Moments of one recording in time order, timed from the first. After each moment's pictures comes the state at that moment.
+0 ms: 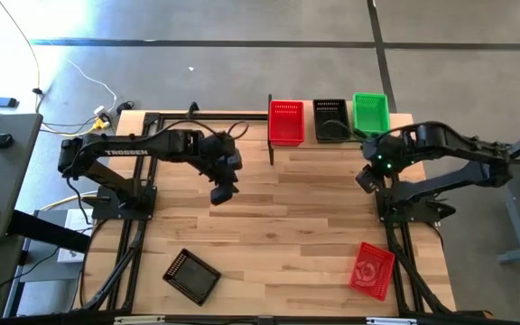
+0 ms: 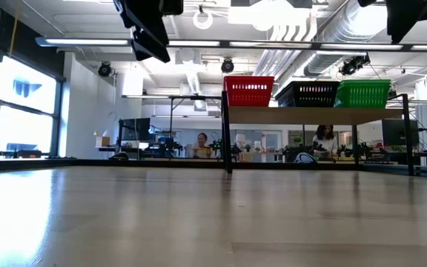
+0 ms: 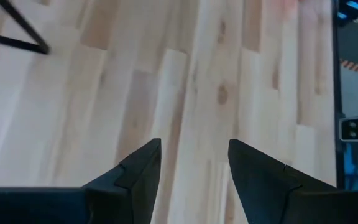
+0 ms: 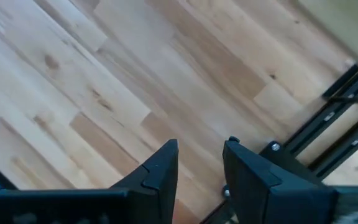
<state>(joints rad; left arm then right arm) 0.24 1.42 1.27 -0.83 0.22 -0.16 -0.06 1.02 1.33 -1.57 0.05 0.77</state>
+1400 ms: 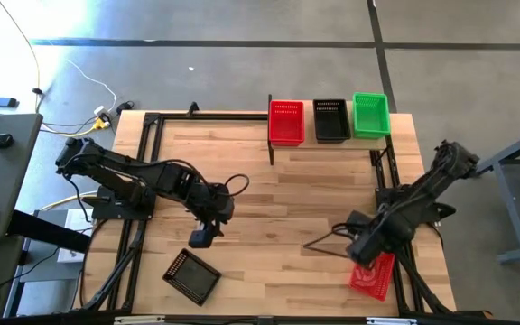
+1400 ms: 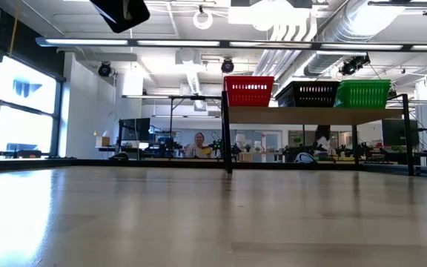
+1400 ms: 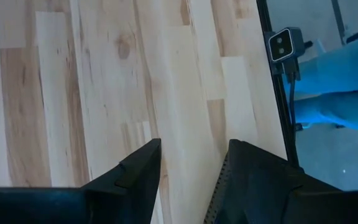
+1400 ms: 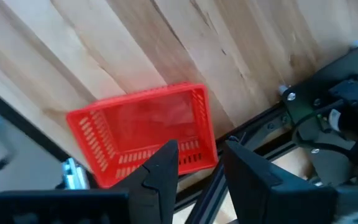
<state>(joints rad) -0.14 1.43 1.27 -0.88 0.19 -0.20 0.72 1.44 1.33 -1.52 -0.10 1.29</state>
